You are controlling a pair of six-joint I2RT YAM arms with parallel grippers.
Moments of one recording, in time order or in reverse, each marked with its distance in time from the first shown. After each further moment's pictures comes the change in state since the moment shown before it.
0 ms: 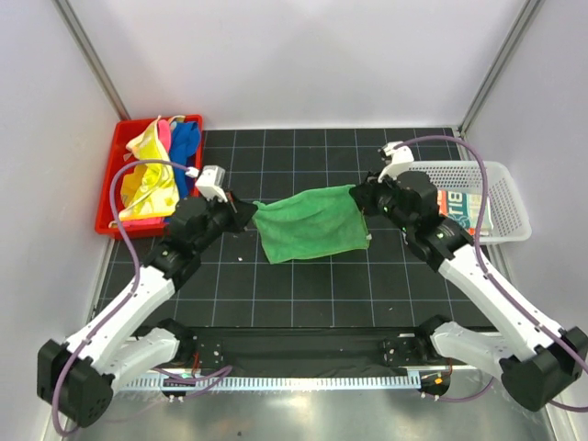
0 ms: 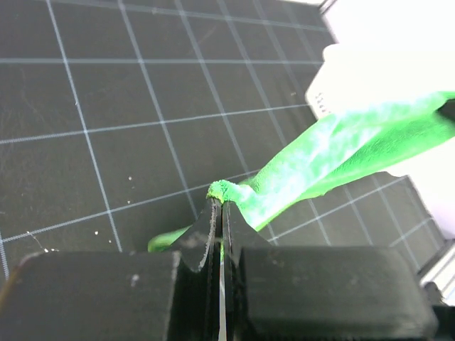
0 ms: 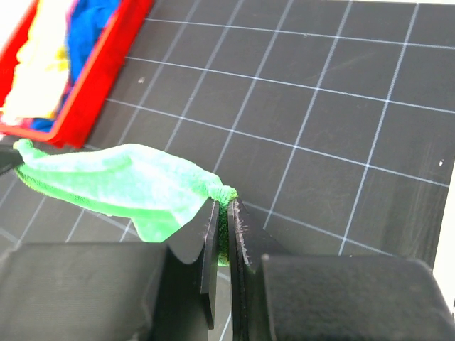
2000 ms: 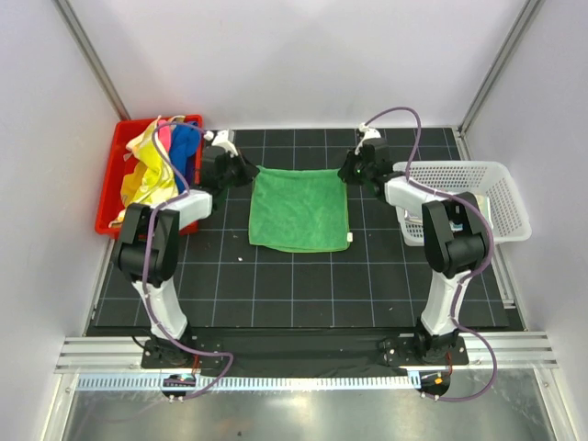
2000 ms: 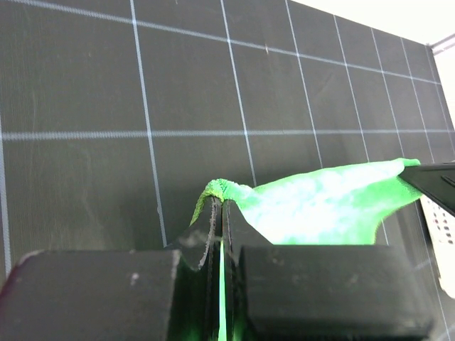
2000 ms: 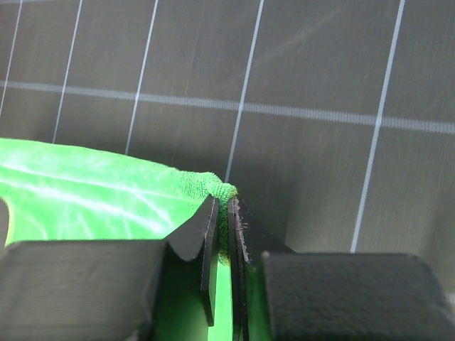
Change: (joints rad) left arm 0.249 0.925 0.444 0.338 0.135 -0.028; right arm -0.228 0.899 0.322 0.334 -0.147 0.034
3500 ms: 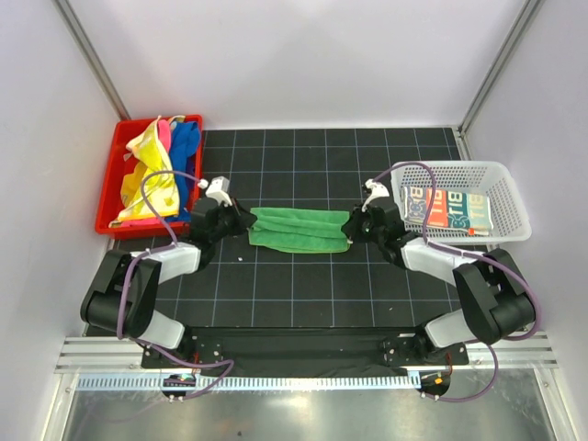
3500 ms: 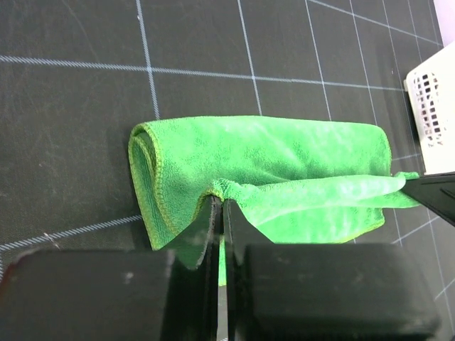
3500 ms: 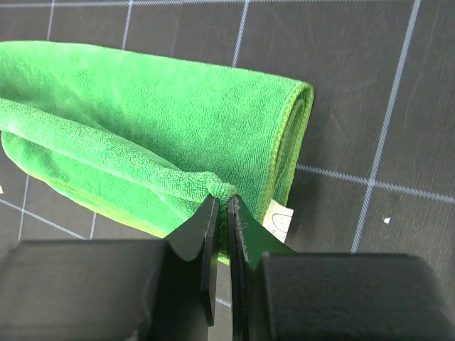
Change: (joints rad) left arm -0.062 -0.408 -0.611 0.166 0.009 -0.043; right arm 0.130 -0.507 -0.694 0.135 0.039 0.105
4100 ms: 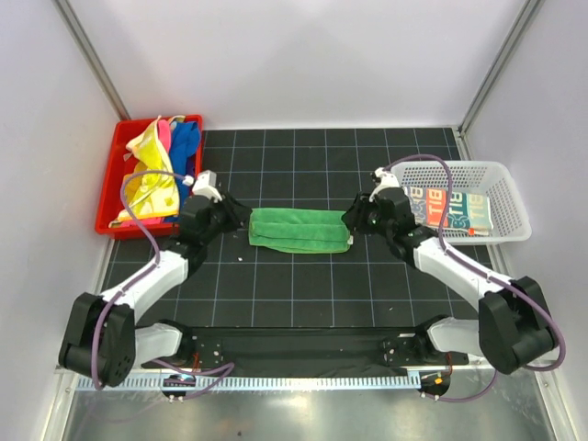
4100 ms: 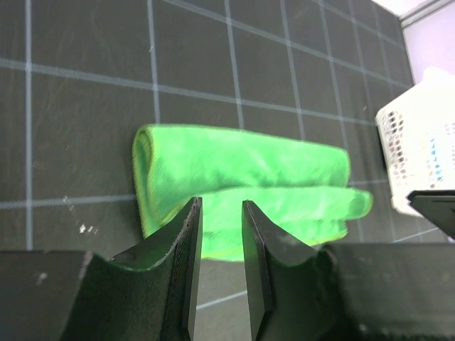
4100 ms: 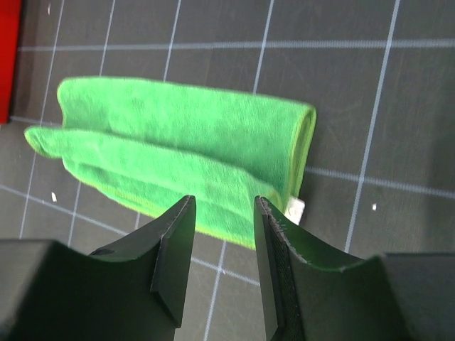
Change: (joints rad) left arm -0.024 -0.294 -0.012 -0.232 -0.117 -0.072; right arm 0.005 -0.198 0.052 -0.192 0.018 0.032
